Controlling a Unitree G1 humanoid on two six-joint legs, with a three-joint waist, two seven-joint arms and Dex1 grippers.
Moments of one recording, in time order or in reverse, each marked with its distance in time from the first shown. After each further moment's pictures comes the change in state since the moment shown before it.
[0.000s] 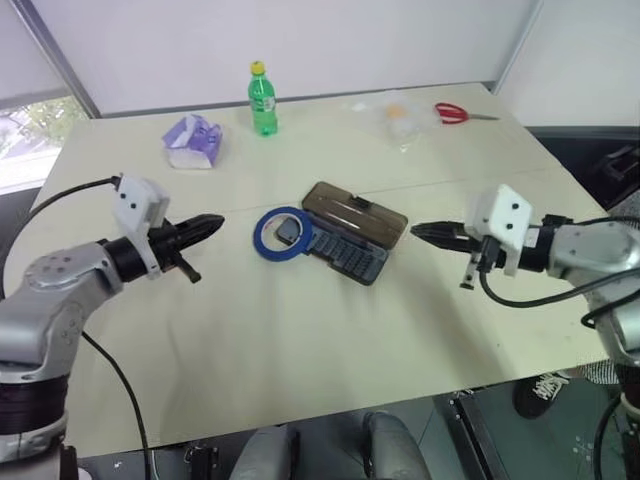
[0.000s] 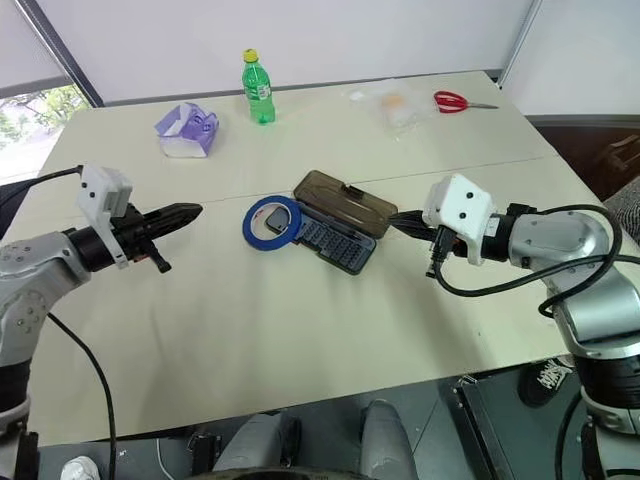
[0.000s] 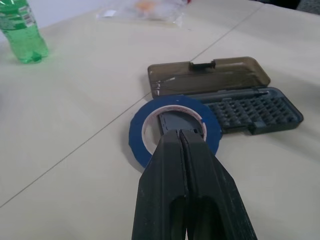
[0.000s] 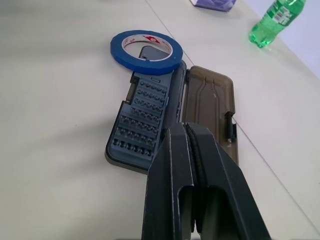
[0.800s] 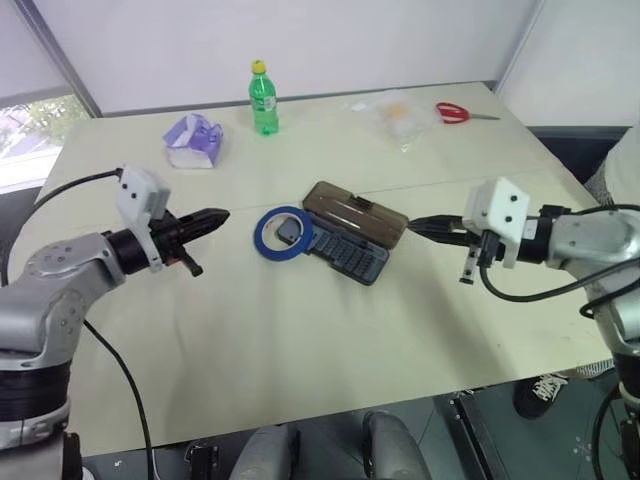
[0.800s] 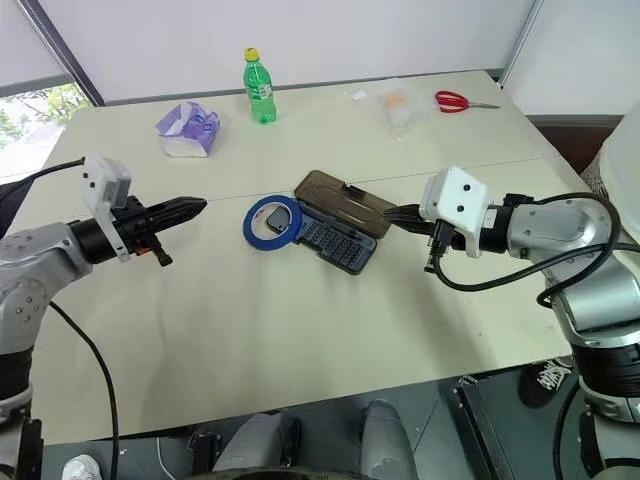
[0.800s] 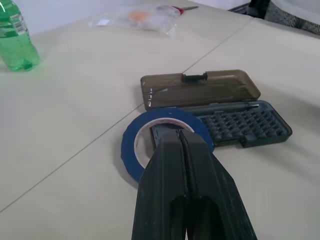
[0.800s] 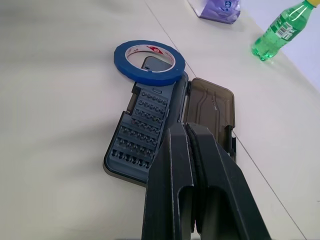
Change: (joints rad) left arm -0.053 -0.025 -0.019 0.022 -0.018 0.027 0.008; right arm -0.013 0.011 0.026 0.009 -0.001 -0.015 -0.013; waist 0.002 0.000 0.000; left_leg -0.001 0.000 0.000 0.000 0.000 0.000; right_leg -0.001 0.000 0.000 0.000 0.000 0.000
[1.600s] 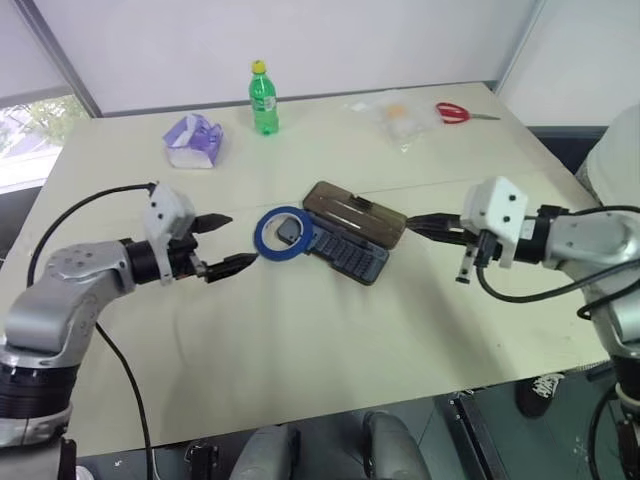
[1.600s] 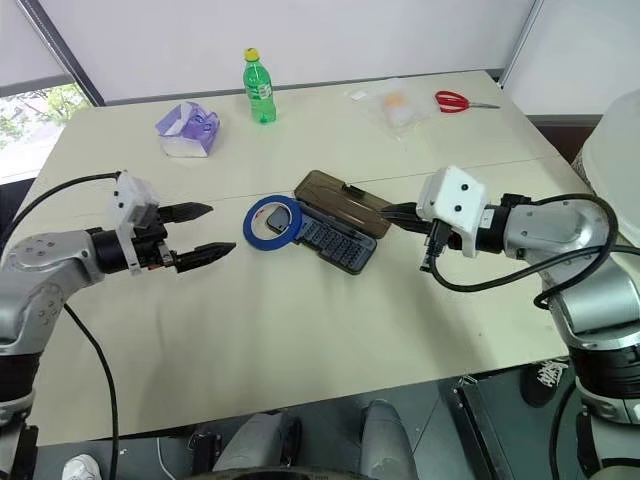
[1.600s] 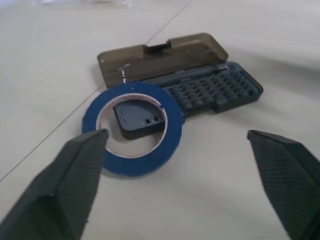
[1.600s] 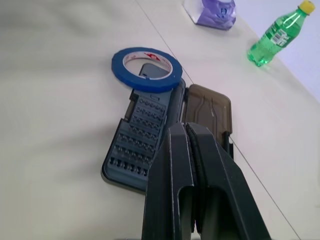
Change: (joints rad) left arm -0.016 0.017 -0.148 0.087 0.137 -0.164 -0.166; right arm 0.001 0.023 0.001 -0.022 0.004 0.009 -0.027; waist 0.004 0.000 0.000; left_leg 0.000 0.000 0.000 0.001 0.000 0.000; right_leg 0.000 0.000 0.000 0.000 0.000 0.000
